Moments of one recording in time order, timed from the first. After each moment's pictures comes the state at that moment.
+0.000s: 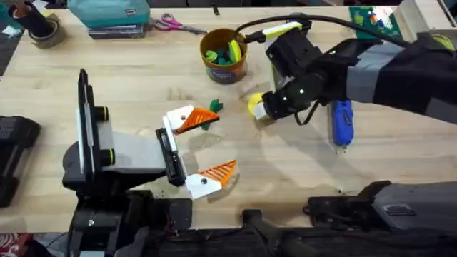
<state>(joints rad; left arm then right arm) 0.00 0.01 0.01 -0.14 1.21 0.07 0.58 1.55 0.94 -0.68 0.01 0.24</state>
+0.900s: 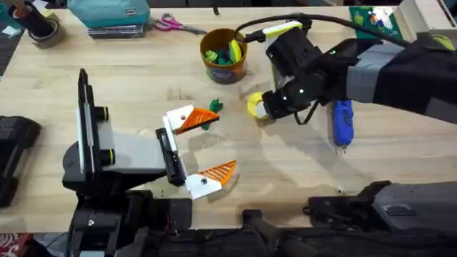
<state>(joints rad) 0.00 0.01 0.01 -0.14 1.21 0.07 0.58 1.55 0.95 -0.68 0.01 0.25</state>
